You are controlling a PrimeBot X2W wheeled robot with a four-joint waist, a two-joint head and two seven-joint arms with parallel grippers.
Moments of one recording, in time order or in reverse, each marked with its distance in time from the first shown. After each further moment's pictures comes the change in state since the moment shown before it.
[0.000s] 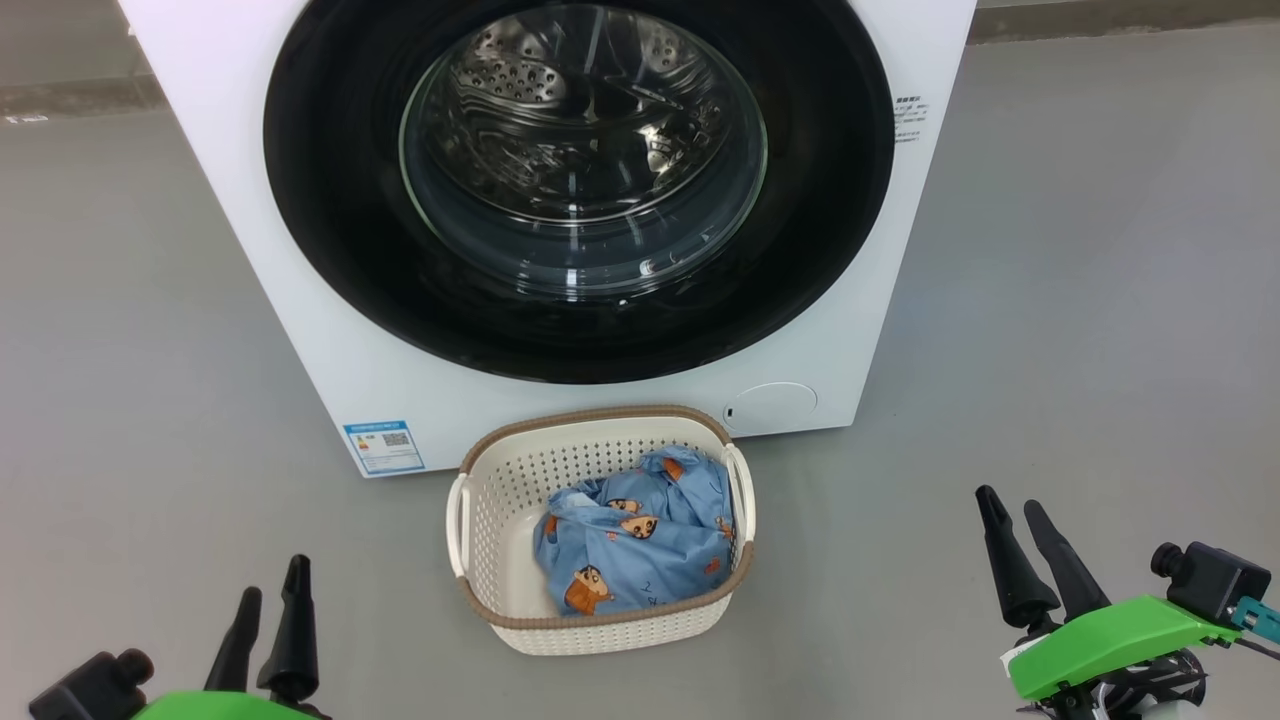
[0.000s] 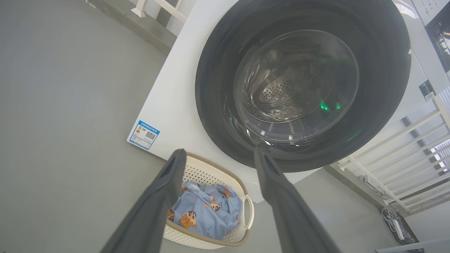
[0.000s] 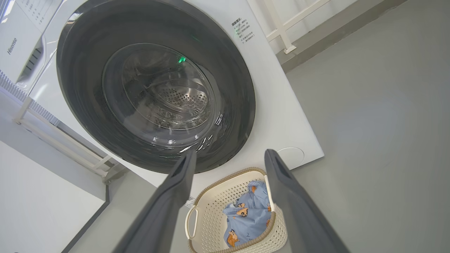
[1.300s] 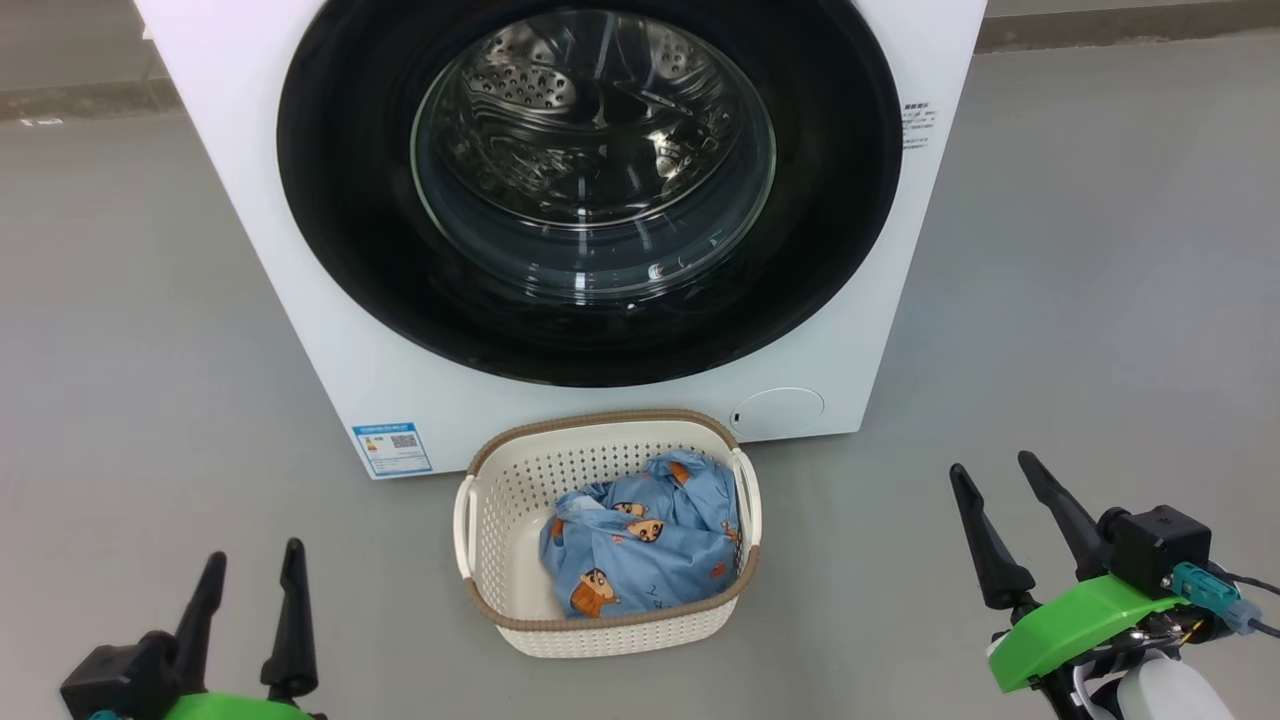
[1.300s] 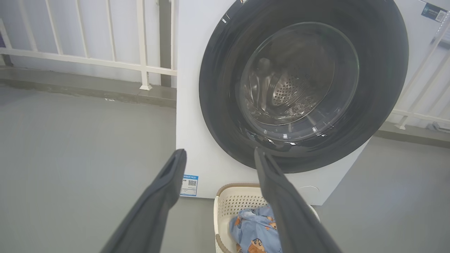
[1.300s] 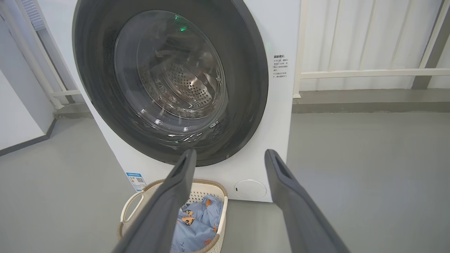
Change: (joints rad) left arm 0.006 0.004 0.024 -0.037 0.487 -0.007 -0.116; right arm -0.061 -0.040 0.030 0.020 -0.487 0.000 -0.113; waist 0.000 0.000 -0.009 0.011
